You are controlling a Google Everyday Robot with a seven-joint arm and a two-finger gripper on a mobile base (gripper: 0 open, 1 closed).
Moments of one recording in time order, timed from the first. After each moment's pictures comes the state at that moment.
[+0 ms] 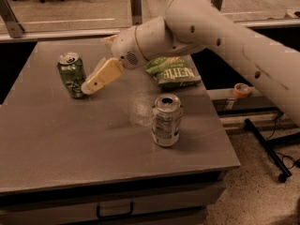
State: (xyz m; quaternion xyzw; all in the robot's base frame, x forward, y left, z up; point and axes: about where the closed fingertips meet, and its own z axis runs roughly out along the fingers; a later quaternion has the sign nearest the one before) arm 0.579 0.137 0.930 -0.59 0.61 0.33 0.42
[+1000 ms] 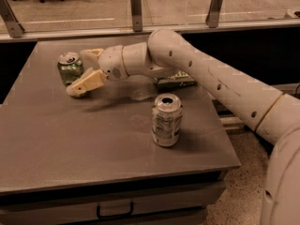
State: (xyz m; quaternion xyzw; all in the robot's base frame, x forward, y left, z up) arm 0.614 0.198 0.886 -0.56 0.54 0.41 0.47
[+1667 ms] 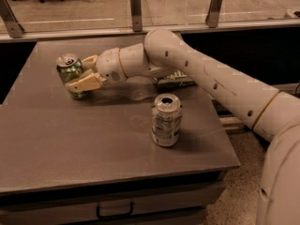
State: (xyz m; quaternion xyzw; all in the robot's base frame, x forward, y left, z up) arm 0.603 0.206 0.874 -0.60 0.52 0.40 0.46
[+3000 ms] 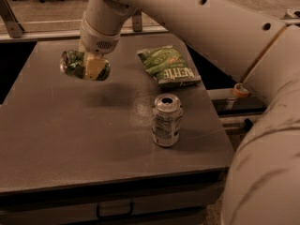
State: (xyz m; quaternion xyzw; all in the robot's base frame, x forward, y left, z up) arm 0.604 0.166 0.907 -0.81 0.53 0.06 0.26
